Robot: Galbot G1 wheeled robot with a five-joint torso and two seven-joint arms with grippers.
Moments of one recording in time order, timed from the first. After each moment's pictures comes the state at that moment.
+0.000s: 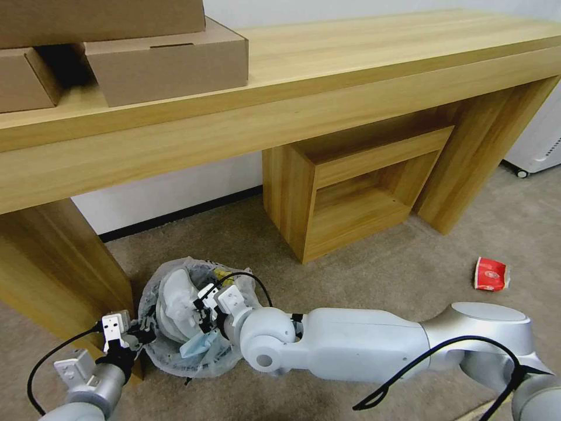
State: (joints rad) left arm 1.75 -1.19 -0.76 -2.16 -0.70 0.27 -0.06; right arm -0.21 1.23 -1.03 1.83 1.29 -0.40 0.70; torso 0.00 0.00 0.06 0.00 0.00
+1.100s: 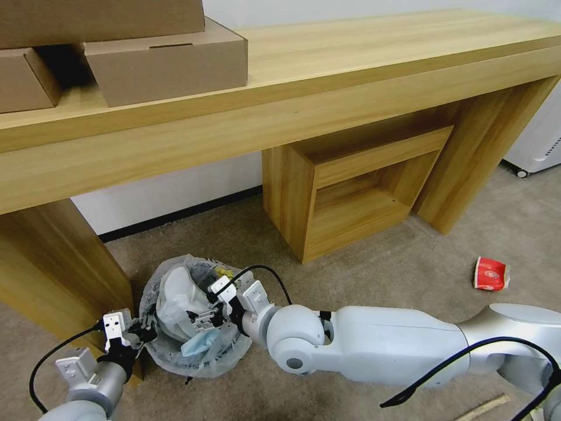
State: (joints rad) left arm 1.76 -1.19 -0.76 -2.16 -0.70 0.27 -0.07; right arm -0.19 1.11 -1.04 1.92 1.16 -0.29 0.56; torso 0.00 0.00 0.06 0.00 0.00
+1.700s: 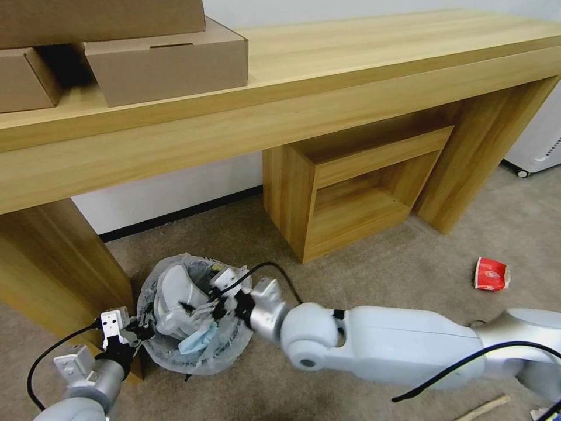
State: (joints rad) left arm 1.73 -1.18 -0.76 -2.14 -0.71 0.28 -0.08; right arm -0.24 0.98 -0.94 1.95 1.00 -0.04 0.33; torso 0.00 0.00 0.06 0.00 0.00
